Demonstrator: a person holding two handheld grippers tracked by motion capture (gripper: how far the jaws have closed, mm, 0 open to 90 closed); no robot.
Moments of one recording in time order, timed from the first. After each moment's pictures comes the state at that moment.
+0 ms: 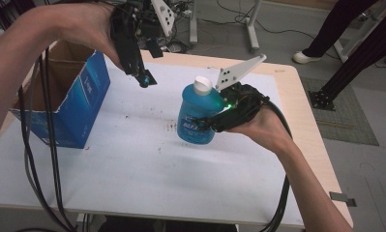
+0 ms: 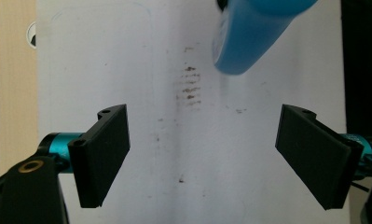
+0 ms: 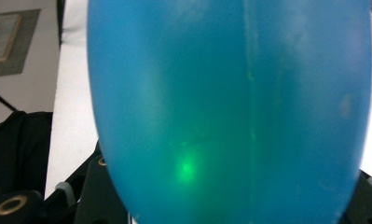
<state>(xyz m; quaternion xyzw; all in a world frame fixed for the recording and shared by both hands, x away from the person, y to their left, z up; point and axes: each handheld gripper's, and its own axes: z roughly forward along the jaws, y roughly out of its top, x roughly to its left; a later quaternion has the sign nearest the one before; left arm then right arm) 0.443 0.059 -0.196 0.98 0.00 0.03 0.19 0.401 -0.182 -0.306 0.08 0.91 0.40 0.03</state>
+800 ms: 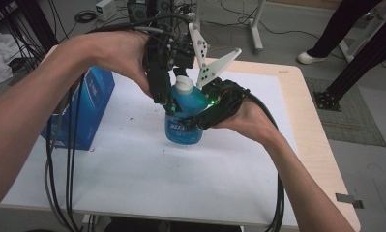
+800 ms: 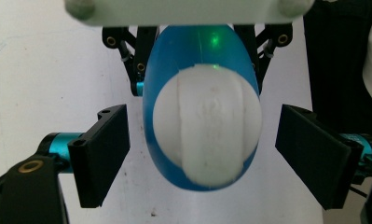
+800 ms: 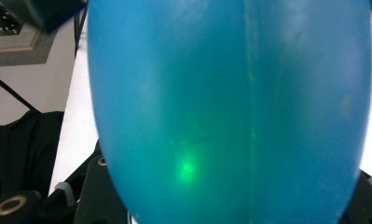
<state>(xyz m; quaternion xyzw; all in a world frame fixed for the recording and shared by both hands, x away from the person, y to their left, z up) 0.415 0.005 -0.216 0.98 -0.03 0.00 0.17 0.414 -0.144 -0.309 0.04 0.92 0.40 -0.01</state>
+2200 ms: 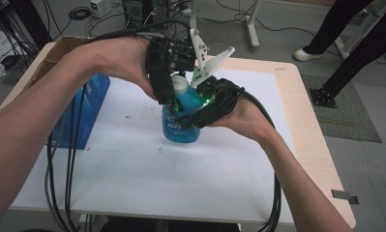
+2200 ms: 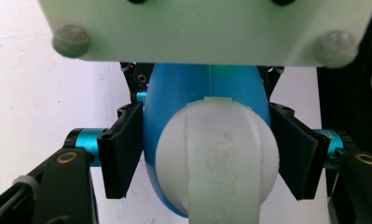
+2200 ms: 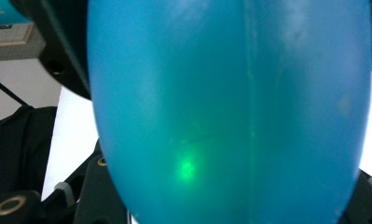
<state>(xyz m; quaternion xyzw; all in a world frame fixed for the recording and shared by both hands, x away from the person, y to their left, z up) 0.419 -0.001 -0.228 0.98 -0.02 0.00 0.18 0.414 -0.143 -0.312 0.05 0.92 0.38 0.00</state>
